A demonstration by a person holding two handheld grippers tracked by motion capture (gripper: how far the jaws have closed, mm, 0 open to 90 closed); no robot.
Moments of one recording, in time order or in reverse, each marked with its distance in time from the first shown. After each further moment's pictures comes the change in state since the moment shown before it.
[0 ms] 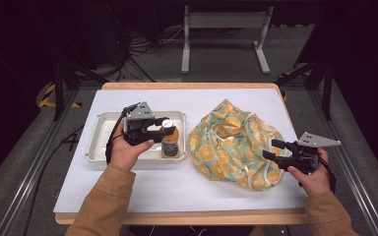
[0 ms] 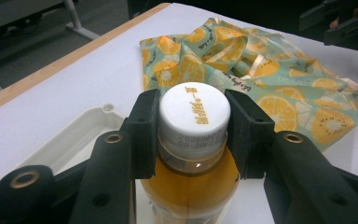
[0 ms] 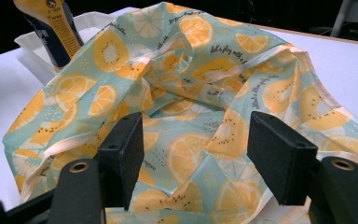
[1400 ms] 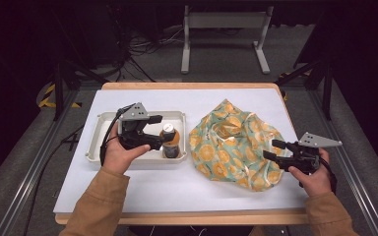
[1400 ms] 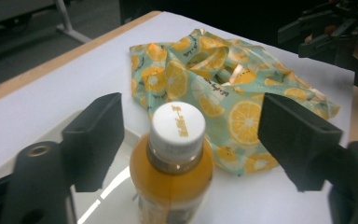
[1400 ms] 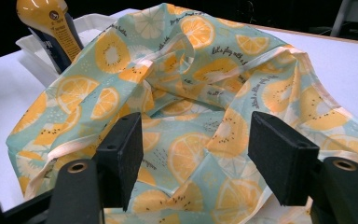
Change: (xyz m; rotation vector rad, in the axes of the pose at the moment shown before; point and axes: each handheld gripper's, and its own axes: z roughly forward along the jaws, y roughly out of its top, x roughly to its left) left arm -0.007 0.002 -0.023 -0.034 -0.037 -0.049; right arm 0.000 0.000 -0.002 -0.006 -0.001 0.006
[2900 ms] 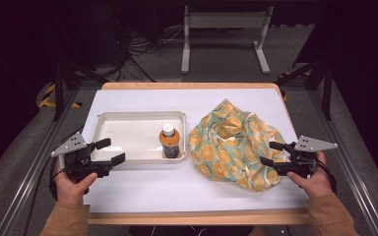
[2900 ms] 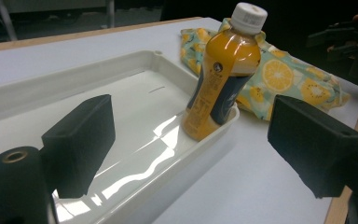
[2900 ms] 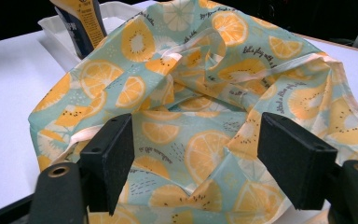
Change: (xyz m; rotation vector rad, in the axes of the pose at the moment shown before) left arm 0.024 -0.116 -0.093 -0.138 0.111 -0.198; right arm 0.008 -0.003 0.004 0.013 0.061 -0.098
